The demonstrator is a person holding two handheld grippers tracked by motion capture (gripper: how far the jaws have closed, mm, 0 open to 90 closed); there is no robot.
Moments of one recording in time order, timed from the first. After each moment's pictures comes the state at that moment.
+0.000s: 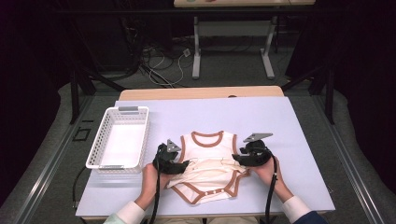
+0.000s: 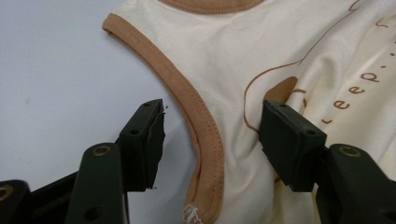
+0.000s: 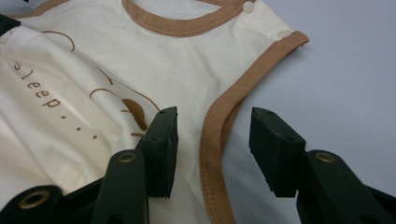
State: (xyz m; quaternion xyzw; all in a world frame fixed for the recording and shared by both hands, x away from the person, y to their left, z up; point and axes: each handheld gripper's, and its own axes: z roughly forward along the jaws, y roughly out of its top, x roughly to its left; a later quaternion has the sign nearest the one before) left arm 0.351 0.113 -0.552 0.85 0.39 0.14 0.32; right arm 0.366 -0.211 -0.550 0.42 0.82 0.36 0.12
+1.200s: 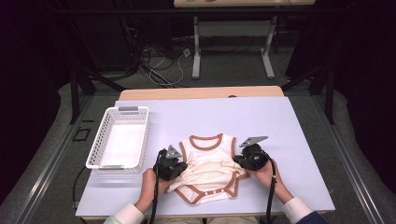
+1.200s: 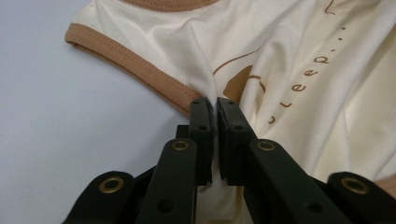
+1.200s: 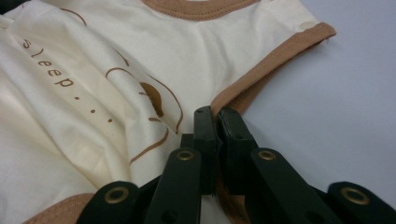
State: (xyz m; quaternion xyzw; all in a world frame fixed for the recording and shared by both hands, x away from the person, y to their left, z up) left arm 0.332 0.116 -0.554 0.86 0.36 0.10 0.34; right arm 0.356 -0.202 -0.553 0.40 0.84 0.35 0.10
